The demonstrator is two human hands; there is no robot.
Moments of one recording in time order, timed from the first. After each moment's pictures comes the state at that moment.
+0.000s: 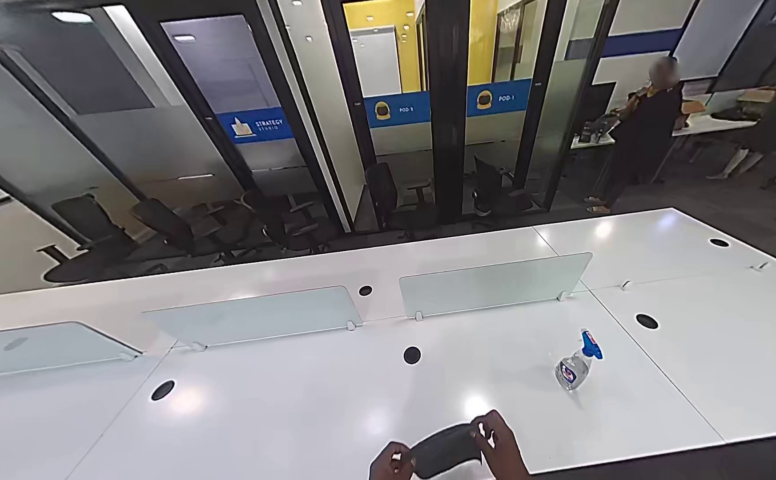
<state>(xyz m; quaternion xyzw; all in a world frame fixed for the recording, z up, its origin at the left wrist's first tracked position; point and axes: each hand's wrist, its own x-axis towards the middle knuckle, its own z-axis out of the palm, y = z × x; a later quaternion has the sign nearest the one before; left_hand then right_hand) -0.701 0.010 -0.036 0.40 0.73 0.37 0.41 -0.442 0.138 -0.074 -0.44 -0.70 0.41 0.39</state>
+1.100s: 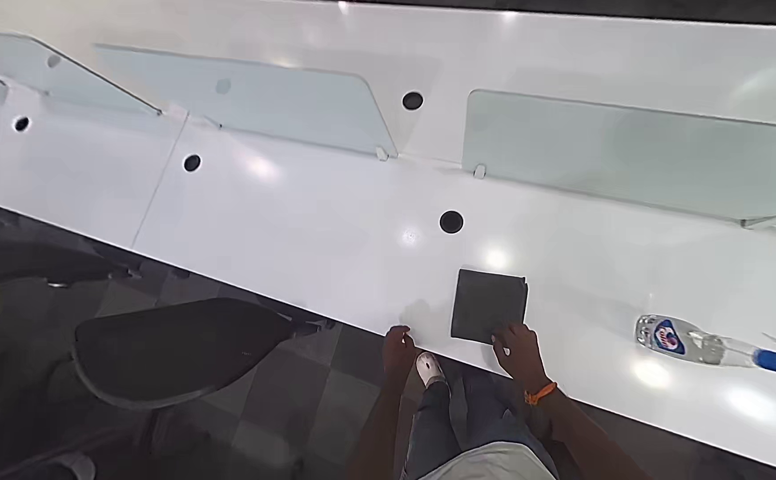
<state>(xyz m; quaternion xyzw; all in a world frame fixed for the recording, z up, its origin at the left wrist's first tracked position) -0.672 0.028 -0.250 0.24 0.91 0.18 0.27 -0.414 0.230 -0.248 -0.37 -0.90 0.24 0.03</state>
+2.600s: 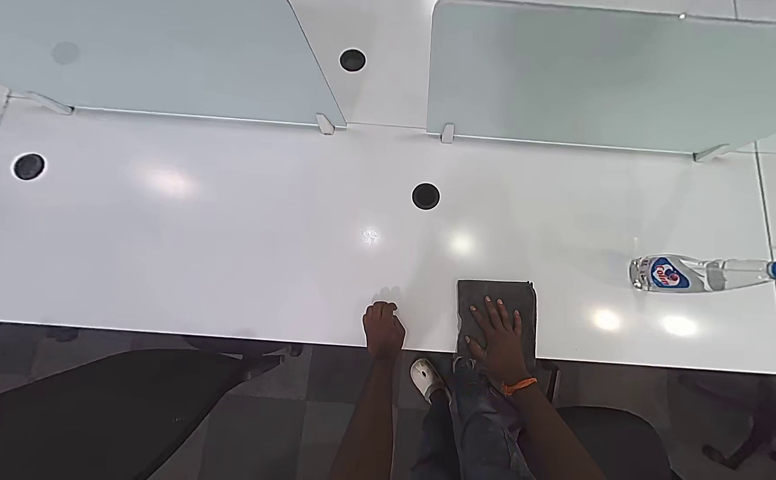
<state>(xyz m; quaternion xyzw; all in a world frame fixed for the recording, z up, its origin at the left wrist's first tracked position) -0.724 0.043 -0.337 0.46 0.85 0.24 0.08 -0.442 0.147 -0.312 -0.46 -0.88 0.13 -0.03</state>
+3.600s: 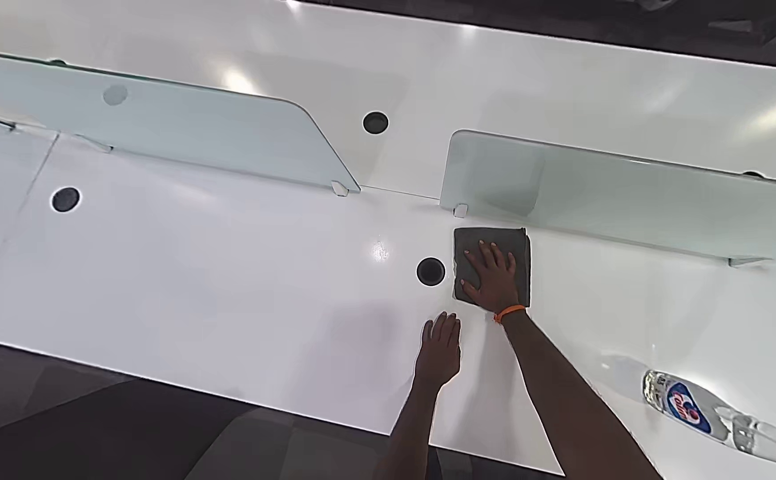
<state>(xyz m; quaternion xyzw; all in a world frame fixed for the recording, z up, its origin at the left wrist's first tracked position) -0.672 0.232 -0.331 0.62 0.77 0.15 0.08 -0.608 0.475 -0.311 -0.39 -0.91 0.10 -0.04</state>
